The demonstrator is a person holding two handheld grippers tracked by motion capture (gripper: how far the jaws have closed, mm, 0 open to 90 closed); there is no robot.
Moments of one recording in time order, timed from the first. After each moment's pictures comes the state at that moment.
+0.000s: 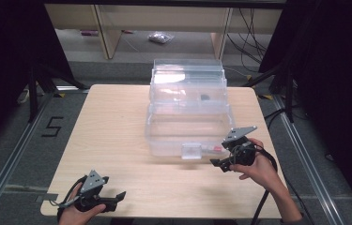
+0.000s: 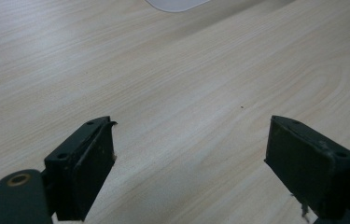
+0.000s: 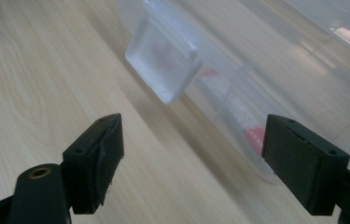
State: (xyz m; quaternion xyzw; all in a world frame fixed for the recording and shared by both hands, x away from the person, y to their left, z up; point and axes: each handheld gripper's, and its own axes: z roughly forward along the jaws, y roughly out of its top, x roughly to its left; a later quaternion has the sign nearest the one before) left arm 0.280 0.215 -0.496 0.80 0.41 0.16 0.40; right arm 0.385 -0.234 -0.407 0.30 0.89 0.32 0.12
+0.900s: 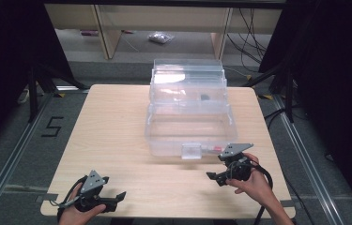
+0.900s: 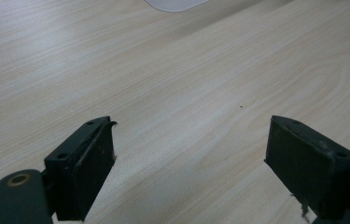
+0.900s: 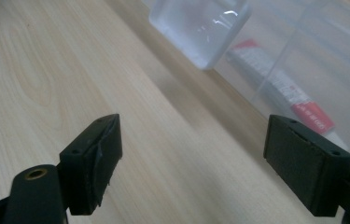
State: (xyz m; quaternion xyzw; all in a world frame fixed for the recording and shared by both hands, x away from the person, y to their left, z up) left arm 0.279 0.215 -0.496 0.80 0.41 0.15 0.40; right arm 0.362 -0.230 -0.451 0.30 0.88 0.34 0.11
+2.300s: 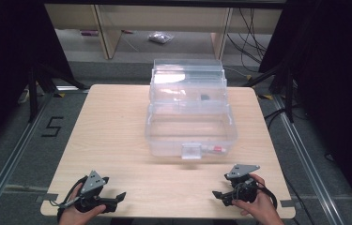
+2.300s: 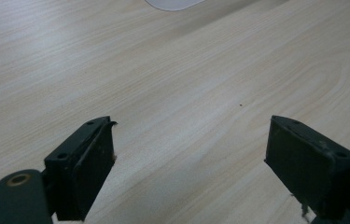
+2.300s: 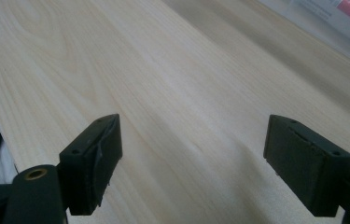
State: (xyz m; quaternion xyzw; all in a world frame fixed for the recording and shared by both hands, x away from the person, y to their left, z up) left arm 0.279 0.214 -0.496 0.81 0.41 0.16 0.40; right arm 0.319 -0.253 -0.492 0.34 0.88 0.33 0.09
